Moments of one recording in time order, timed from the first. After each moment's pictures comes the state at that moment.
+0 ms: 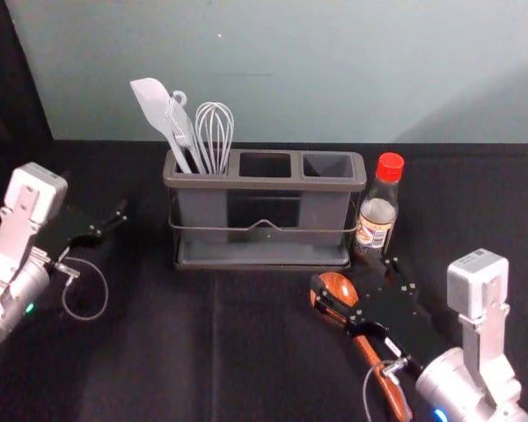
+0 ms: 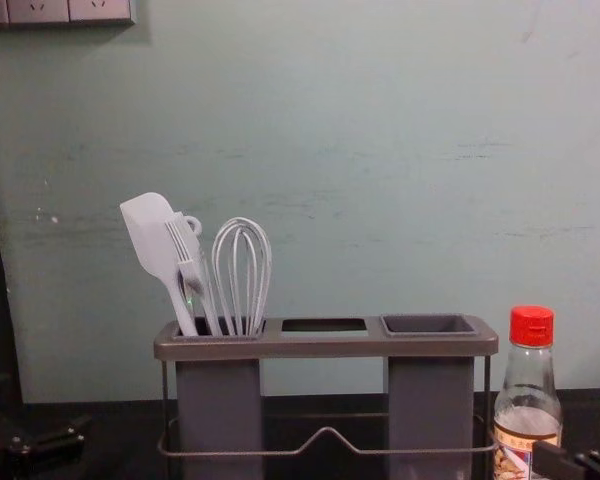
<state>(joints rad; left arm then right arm) -0.20 0.60 0.45 -1.41 -0.25 -0.12 0.03 -0.21 0.27 -0.24 -1.77 0.15 -0.06 0.24</state>
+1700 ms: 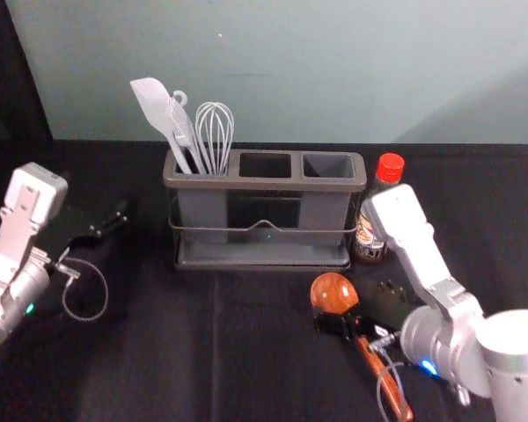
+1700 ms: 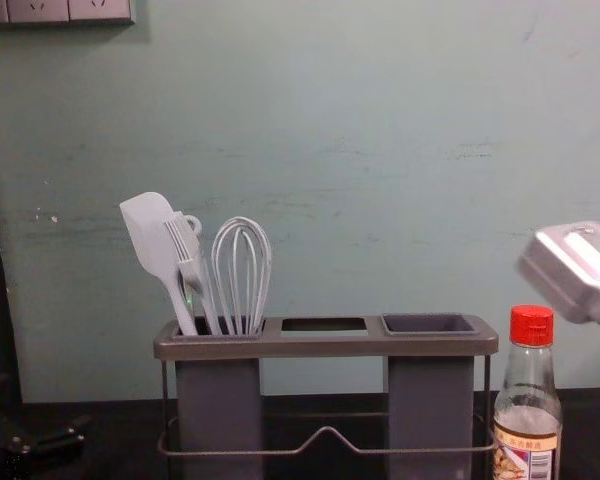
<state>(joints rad) -0.20 0.60 0.45 -1.41 -0.25 -0.12 0.03 -0.02 0.25 -0.30 -1.91 0.03 0.85 0.21</state>
